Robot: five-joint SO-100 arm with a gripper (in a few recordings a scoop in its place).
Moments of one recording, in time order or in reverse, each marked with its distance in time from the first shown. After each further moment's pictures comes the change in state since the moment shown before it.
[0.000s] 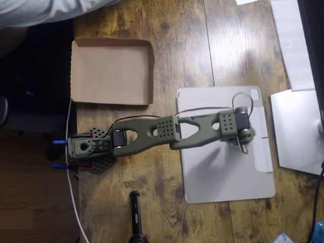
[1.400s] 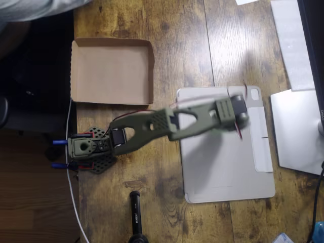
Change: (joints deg) arm -11.1 19.0 18.4 5.9 8.9
